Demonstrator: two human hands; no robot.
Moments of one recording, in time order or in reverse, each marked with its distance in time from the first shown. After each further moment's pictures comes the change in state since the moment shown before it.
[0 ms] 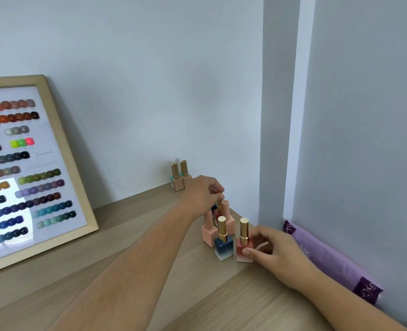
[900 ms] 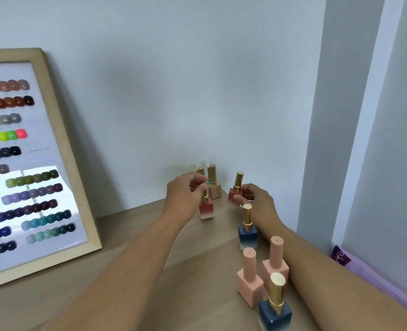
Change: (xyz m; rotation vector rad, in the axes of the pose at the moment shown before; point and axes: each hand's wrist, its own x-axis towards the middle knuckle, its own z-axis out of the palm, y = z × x) left_hand 0.063 -0.110 -0.033 -0.093 0.454 -0.104; right_hand 0.237 0.027 0.086 0.272 0.202 0.075
